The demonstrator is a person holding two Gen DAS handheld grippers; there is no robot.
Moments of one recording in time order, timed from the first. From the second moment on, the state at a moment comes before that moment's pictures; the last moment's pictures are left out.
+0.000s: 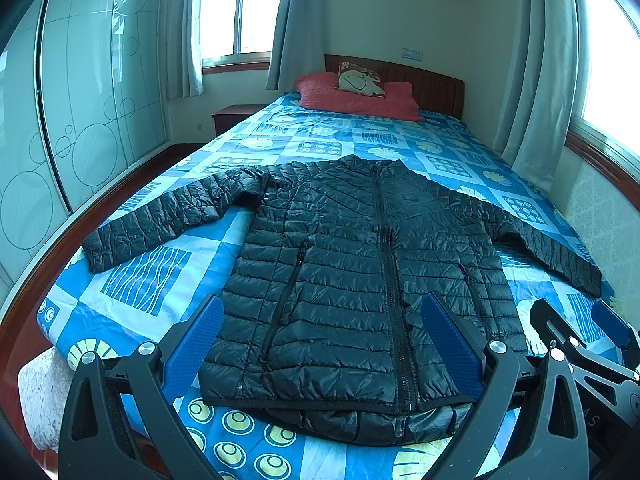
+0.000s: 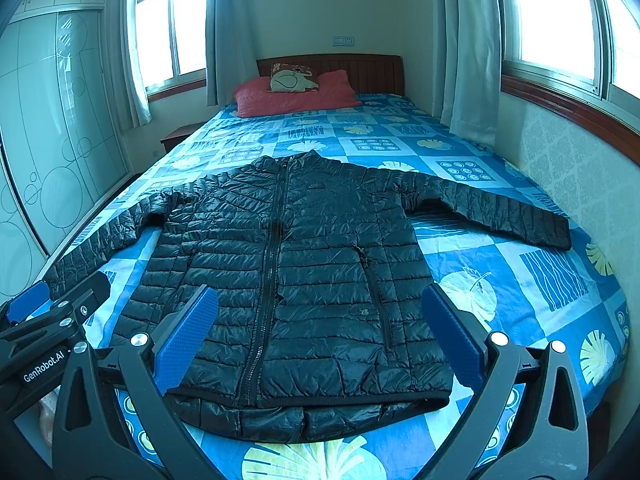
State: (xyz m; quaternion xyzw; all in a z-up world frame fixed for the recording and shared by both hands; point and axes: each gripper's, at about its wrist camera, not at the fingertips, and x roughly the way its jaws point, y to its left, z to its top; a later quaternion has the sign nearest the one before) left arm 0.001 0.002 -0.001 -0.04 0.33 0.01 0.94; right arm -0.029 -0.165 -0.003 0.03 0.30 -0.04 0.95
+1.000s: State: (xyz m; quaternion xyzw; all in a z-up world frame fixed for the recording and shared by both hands) left arm -0.003 0.003 -0.001 -0.04 0.32 0.02 0.94; right arm -0.032 -0.160 -0.001 0.03 0.30 -0.04 0.95
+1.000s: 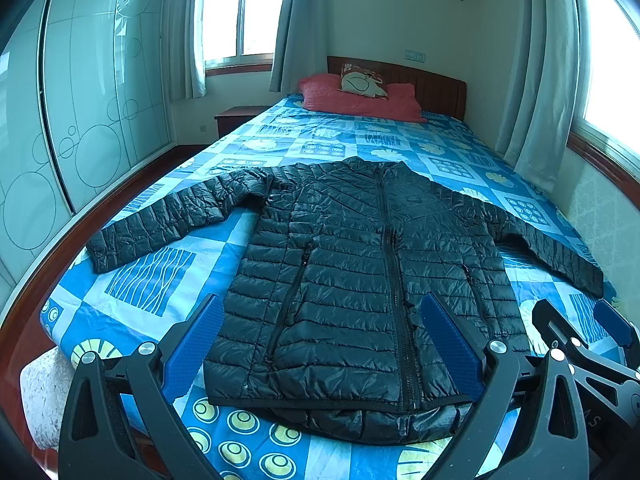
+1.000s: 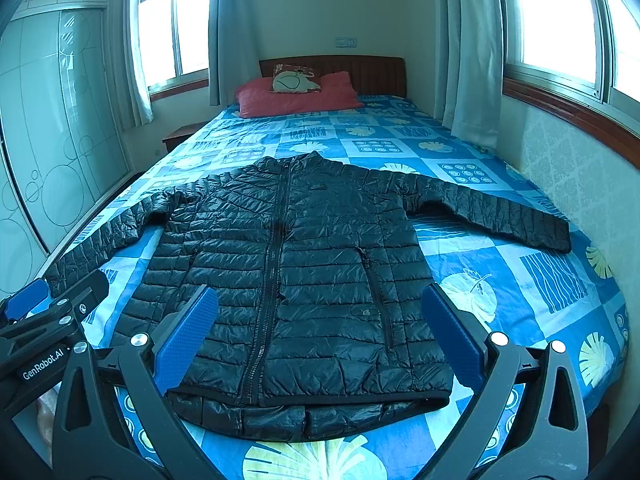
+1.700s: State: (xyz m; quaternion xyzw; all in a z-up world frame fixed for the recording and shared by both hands) left arm 0.007 0.010 -0.013 -0.04 0.34 0.02 0.94; right arm -0.019 -0.164 -0.010 0.03 0.31 -0.03 0.95
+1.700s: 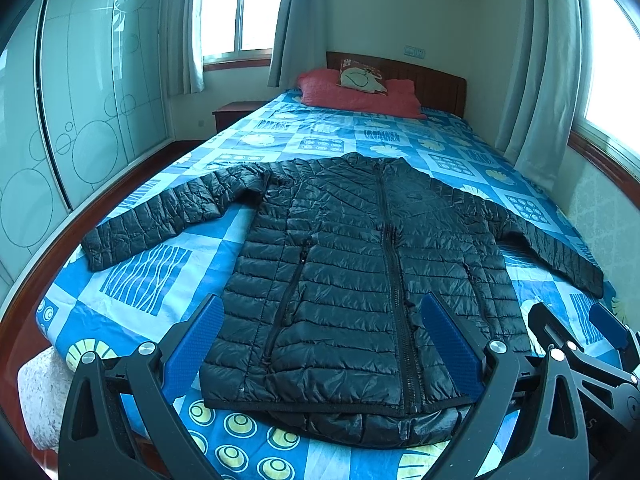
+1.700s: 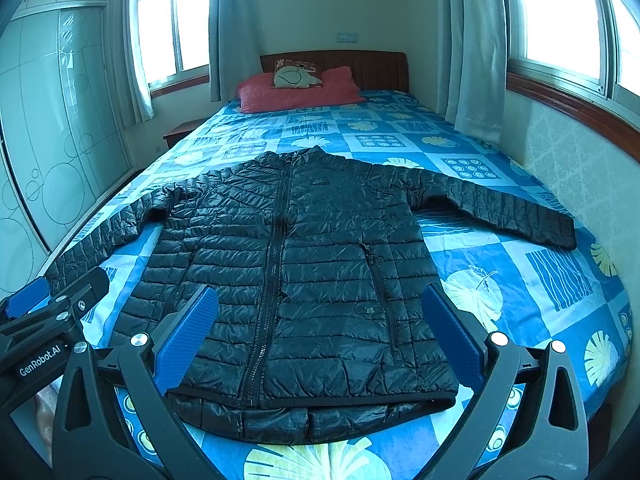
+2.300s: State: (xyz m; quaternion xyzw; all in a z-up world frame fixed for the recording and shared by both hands) left arm 0.121 0.188 -0.132 -0.14 0.41 0.22 0.88; right arm 0.064 -0.343 -0.091 0.25 0.31 -0.12 0.91
